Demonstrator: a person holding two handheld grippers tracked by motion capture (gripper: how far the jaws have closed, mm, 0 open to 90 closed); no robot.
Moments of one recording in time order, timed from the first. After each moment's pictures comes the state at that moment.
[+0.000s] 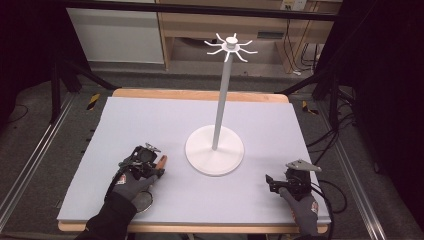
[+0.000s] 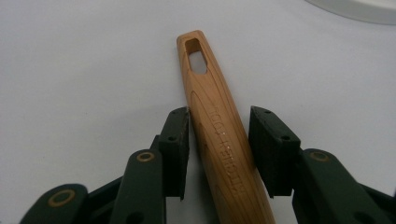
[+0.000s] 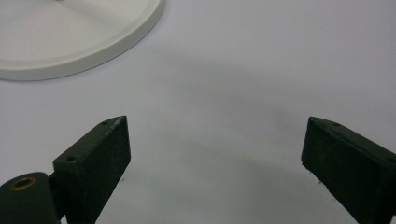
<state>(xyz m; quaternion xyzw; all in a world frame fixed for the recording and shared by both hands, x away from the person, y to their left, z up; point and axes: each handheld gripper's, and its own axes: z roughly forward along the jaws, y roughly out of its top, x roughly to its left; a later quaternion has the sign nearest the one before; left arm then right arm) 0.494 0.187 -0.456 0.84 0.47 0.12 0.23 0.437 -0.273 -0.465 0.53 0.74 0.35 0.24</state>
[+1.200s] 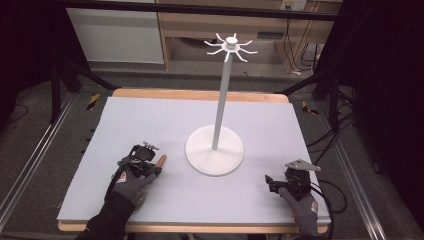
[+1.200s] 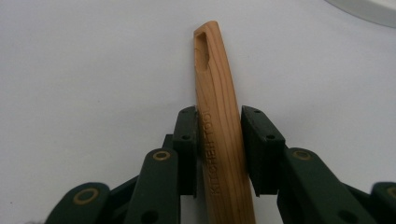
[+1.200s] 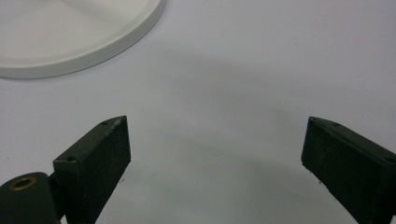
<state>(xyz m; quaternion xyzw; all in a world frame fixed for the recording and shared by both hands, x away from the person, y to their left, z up) 0.498 0.190 -0.454 0.83 0.50 0.11 0.22 0.437 -0.272 -0.465 0.53 0.74 0.34 0.23</state>
